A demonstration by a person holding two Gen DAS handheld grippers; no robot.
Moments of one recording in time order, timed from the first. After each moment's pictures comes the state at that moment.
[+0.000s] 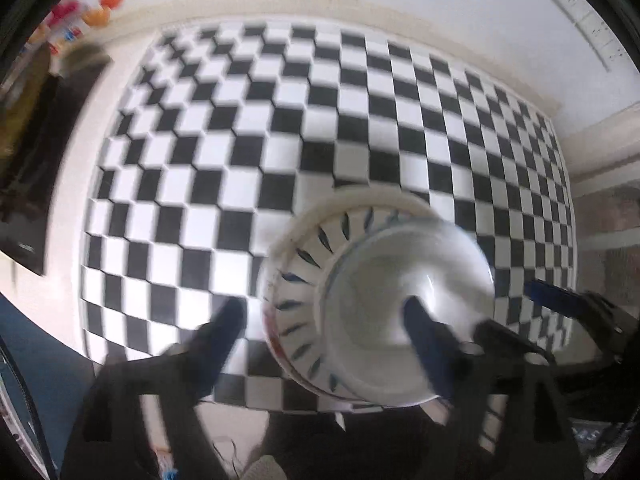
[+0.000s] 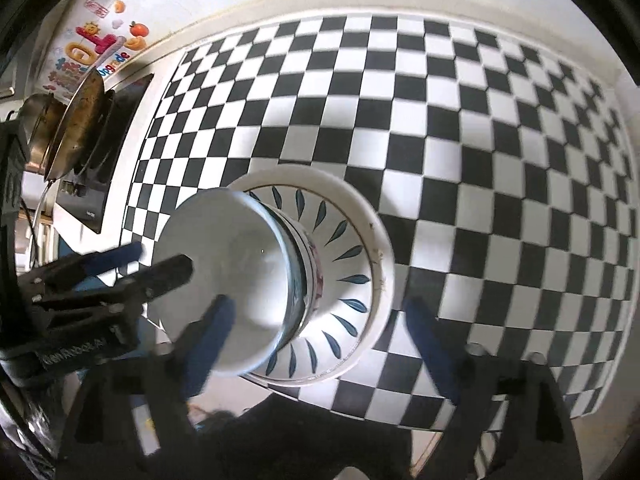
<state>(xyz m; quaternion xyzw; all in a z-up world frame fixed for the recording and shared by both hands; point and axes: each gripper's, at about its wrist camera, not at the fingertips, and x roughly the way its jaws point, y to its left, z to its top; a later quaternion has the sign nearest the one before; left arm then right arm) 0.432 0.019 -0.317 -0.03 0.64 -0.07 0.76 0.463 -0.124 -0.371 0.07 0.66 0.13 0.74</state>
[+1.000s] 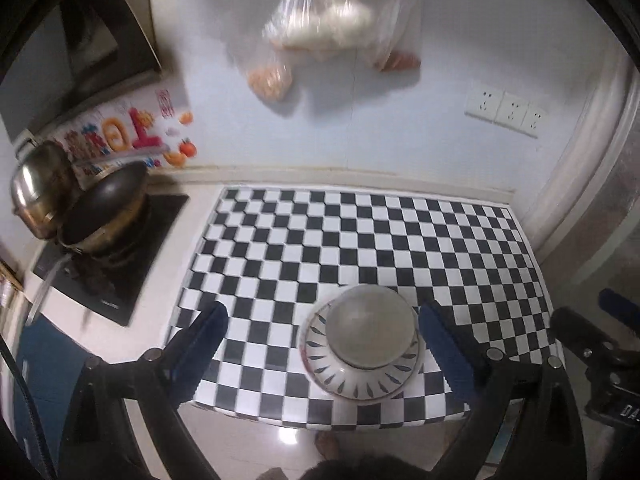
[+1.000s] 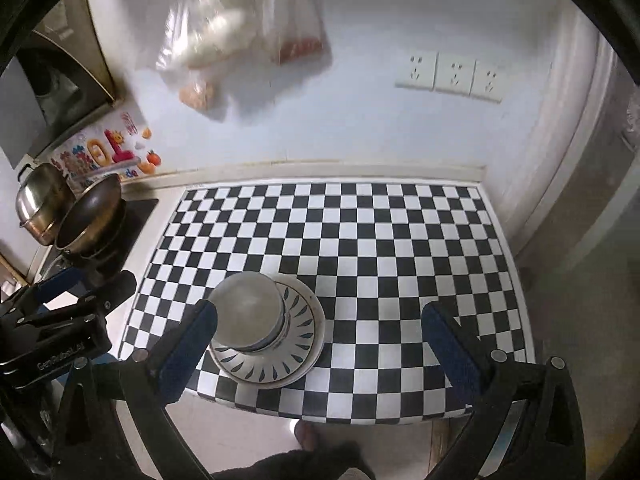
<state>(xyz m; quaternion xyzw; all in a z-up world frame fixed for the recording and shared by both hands) 0.303 0.017 -0.145 0.01 0.42 -0.04 0.91 0.308 -0.154 -0.163 0.05 0.43 0.01 0.90</state>
